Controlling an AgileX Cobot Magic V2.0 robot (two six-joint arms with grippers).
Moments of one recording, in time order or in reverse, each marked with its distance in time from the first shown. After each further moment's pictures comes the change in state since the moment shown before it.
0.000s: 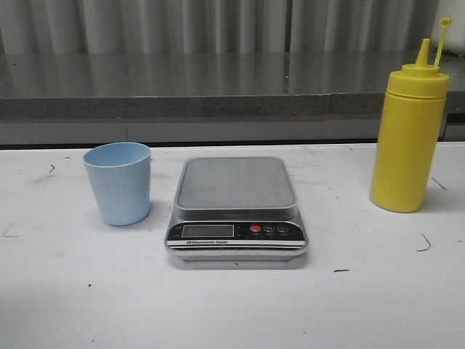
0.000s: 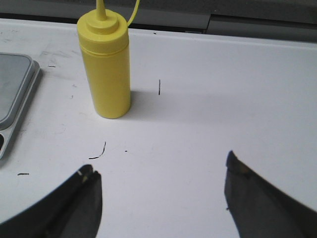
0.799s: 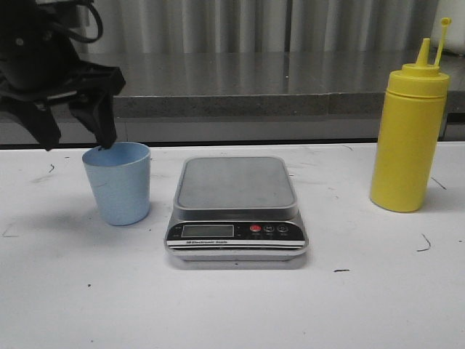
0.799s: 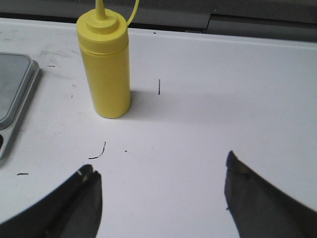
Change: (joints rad) left arm -0.040 0.736 -0.376 0.002 -0.018 0.002; right arm 0.000 0.002 0.000 0.000 0.000 0.000
